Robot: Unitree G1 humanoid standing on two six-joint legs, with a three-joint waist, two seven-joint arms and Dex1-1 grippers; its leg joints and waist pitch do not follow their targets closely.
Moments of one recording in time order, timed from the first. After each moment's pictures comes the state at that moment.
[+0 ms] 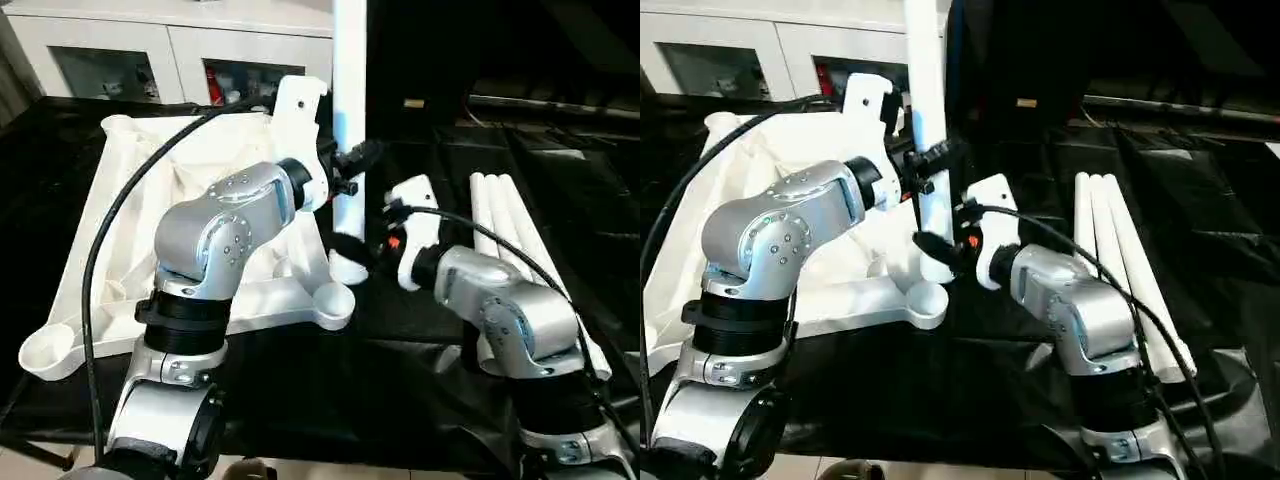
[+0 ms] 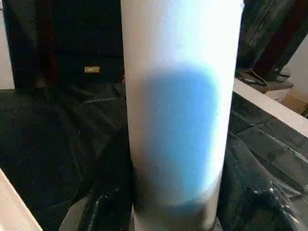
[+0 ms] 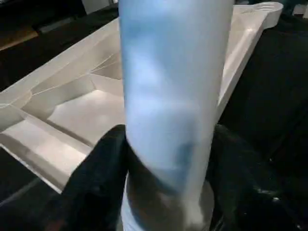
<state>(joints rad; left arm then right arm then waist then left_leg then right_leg) -0.80 0.06 0.00 -0.03 -0.43 0.91 -0.21 -0.47 -0.20 0.11 -0.10 0.35 0.82 0.48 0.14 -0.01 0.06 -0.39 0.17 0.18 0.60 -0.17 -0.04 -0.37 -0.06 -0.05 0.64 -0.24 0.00</state>
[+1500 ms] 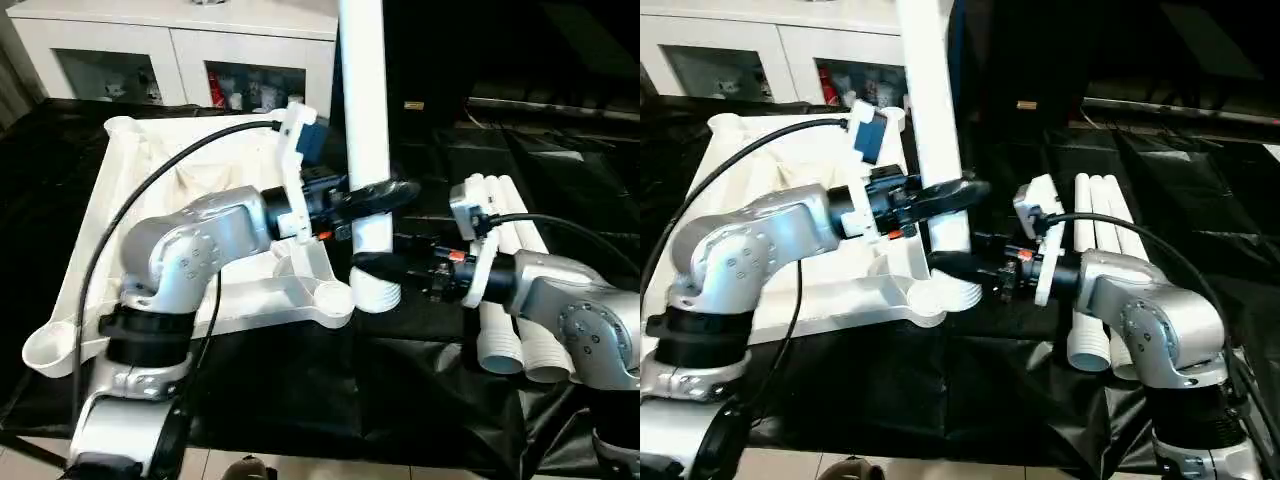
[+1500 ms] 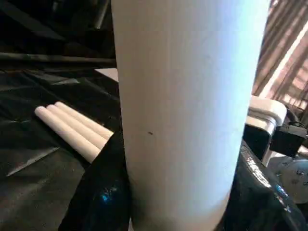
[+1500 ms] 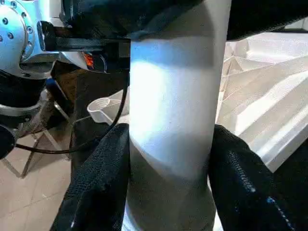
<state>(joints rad) -0.73 0.19 -0.02 -0.04 -0.71 0.94 -0.65 -0.40 -0.45 0.01 -0.20 0.63 0.80 0.91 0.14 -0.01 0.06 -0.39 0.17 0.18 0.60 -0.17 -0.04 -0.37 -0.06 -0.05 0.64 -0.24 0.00</state>
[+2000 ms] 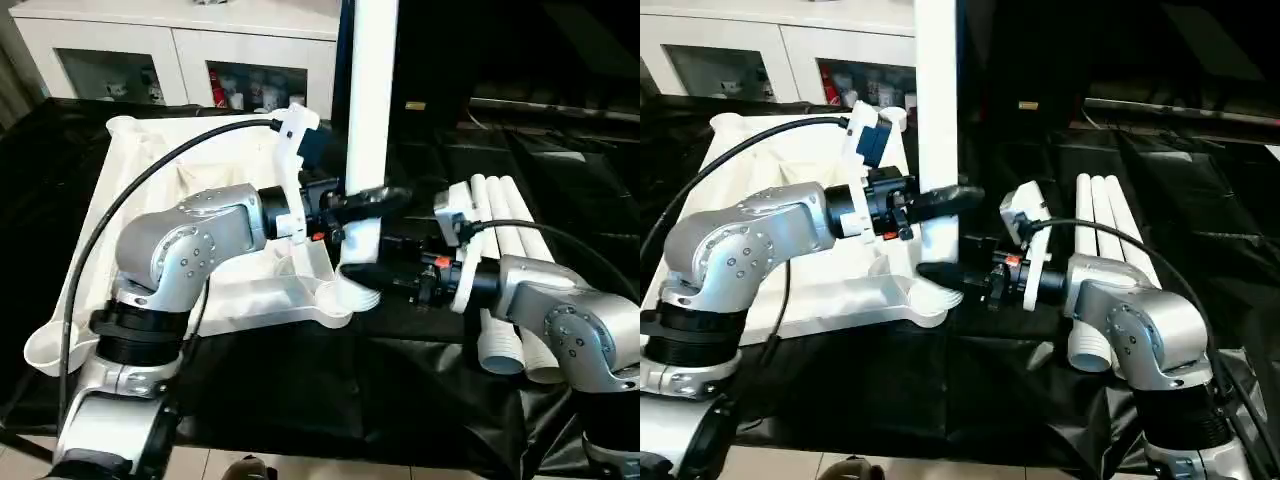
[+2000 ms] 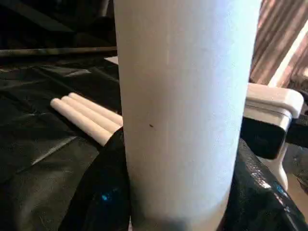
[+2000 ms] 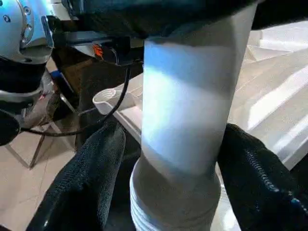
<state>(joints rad) -0.72 0.26 -0.08 -0.07 -0.65 0.91 -0.70 -0.40 -0.44 0.06 -0.19 0.62 0.80 0.91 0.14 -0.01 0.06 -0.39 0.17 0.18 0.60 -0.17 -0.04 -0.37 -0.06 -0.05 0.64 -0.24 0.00</state>
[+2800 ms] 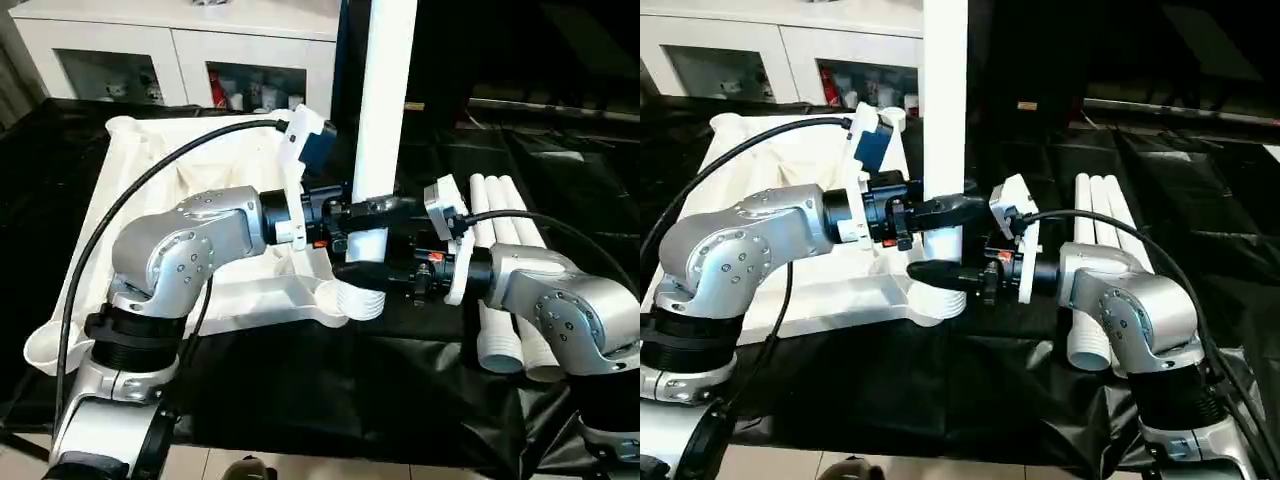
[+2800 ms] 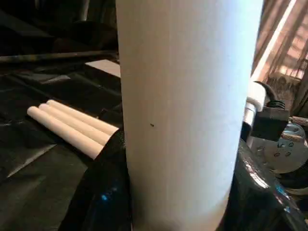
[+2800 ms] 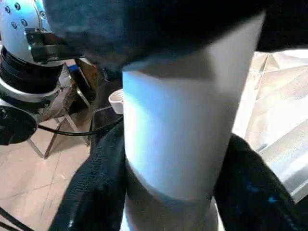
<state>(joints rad) -0.71 0.27 -0.08 -0.11 -0.69 0.91 -0.74 -0.47 -0.44 0.10 -0.13 0.62 0.78 0.98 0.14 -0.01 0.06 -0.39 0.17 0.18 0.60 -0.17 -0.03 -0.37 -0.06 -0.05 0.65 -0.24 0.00</state>
